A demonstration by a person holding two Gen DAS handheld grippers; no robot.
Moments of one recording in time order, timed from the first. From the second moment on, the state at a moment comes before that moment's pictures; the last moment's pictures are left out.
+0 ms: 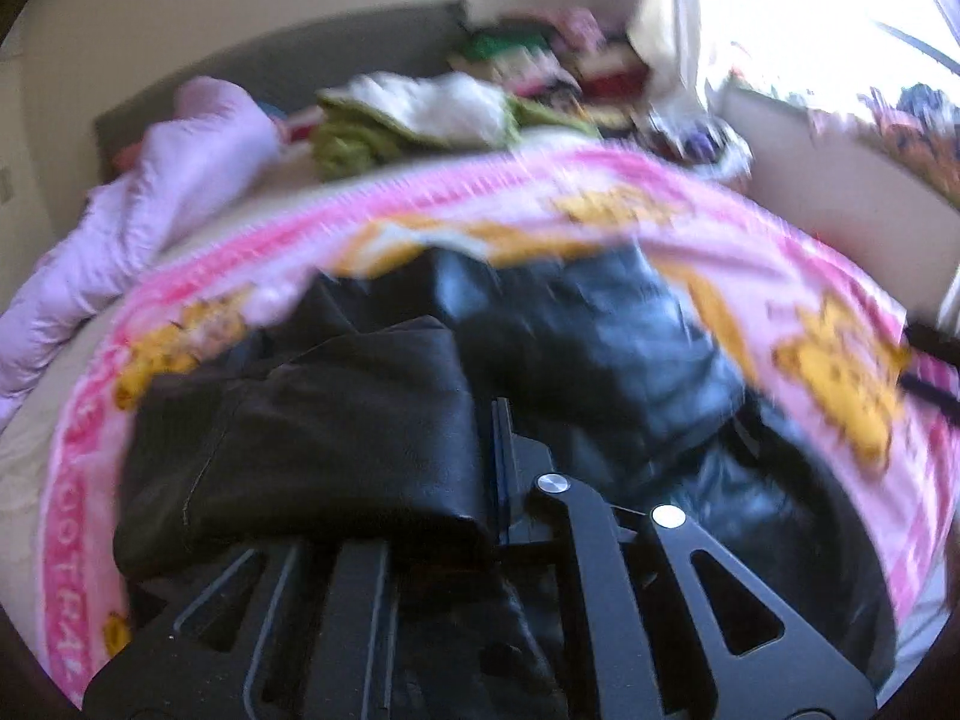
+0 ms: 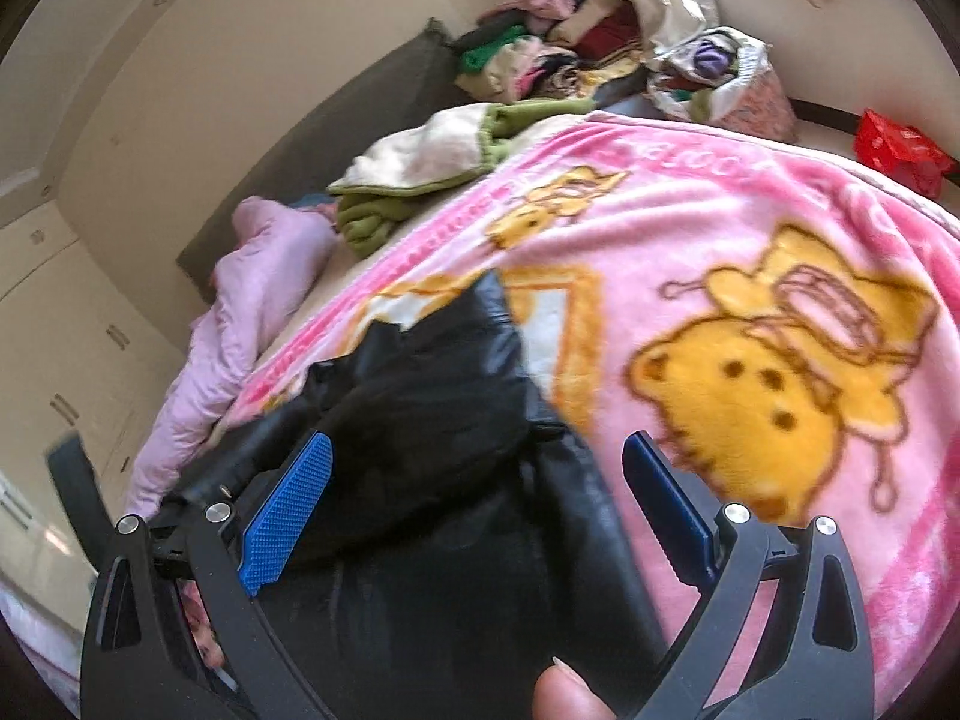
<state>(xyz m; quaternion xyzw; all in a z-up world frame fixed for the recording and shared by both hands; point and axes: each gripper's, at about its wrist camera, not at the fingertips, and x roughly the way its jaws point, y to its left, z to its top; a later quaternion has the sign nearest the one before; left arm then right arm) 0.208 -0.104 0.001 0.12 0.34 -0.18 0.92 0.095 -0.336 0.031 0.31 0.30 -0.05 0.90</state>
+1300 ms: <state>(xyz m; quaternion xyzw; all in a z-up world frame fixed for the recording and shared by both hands) 0.169 -0.181 -0.022 0.30 0.32 -0.34 0.83 0.090 -0.382 0.050 0.27 0.30 -0.10 0.91</state>
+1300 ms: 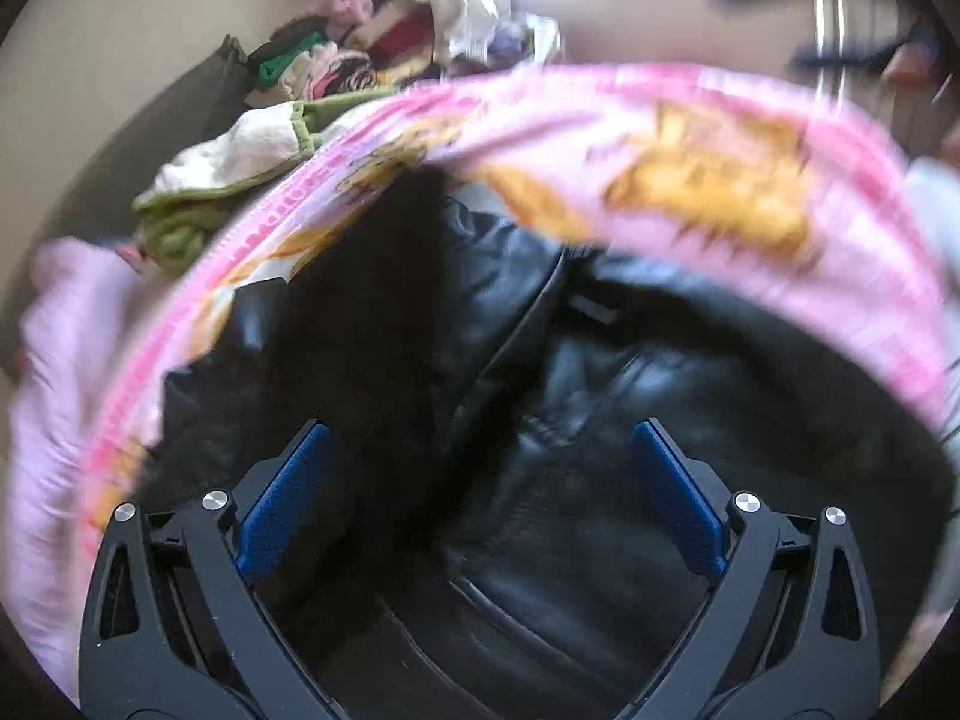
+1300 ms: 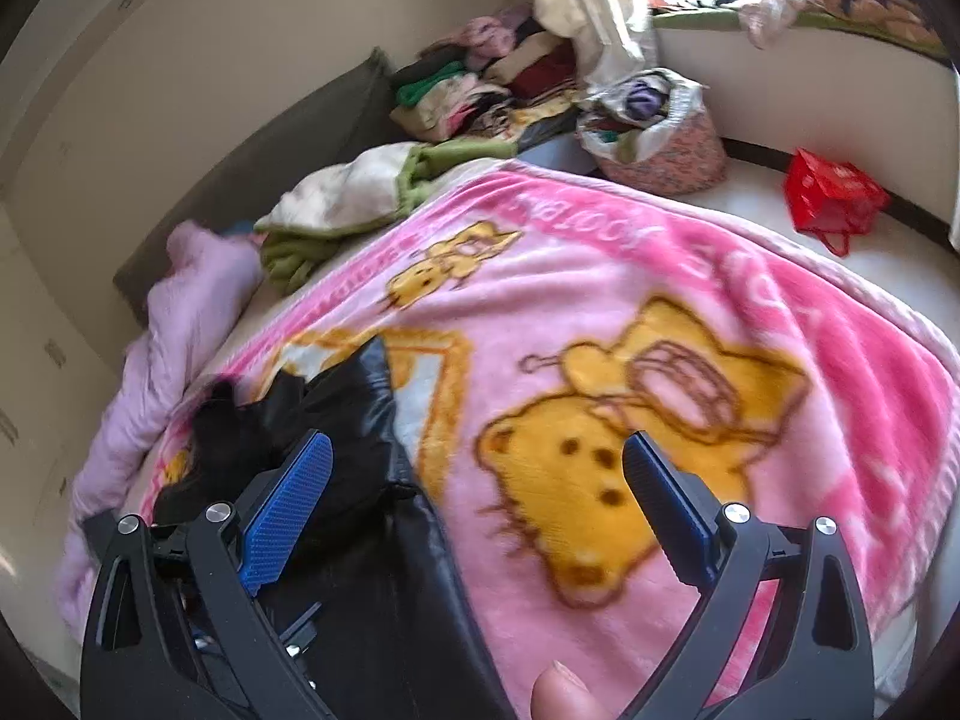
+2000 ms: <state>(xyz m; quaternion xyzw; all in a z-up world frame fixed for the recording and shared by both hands) 0.281 0.050 0.022 -0.05 0.37 -0.14 0.92 0.247 -0.315 -0.018 0.31 0.46 0.01 0.83</state>
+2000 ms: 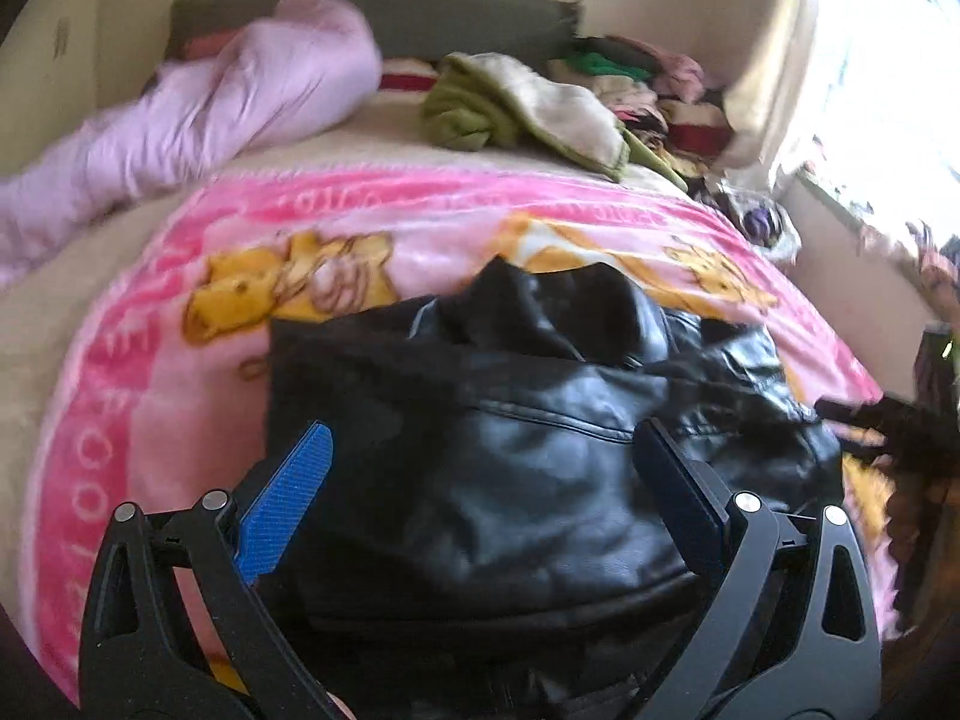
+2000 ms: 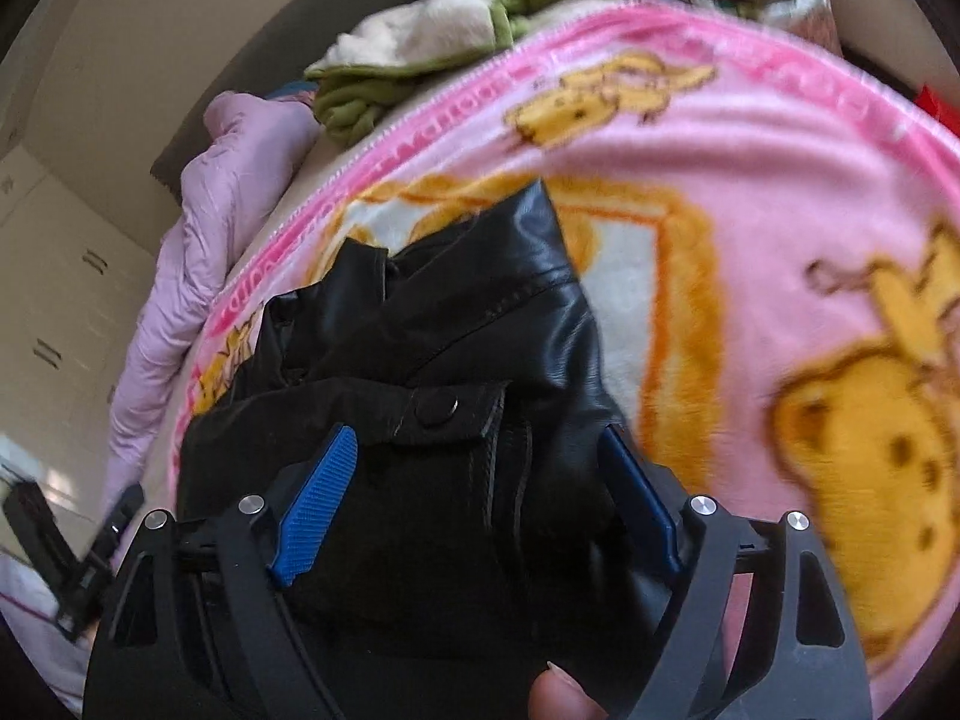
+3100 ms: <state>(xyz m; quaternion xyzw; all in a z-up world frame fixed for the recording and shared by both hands) 0.298 0.042 -0.013 -0.07 0.44 -0.15 0.88 0.244 -0.304 0.016 0.19 0.39 0.00 0.90</state>
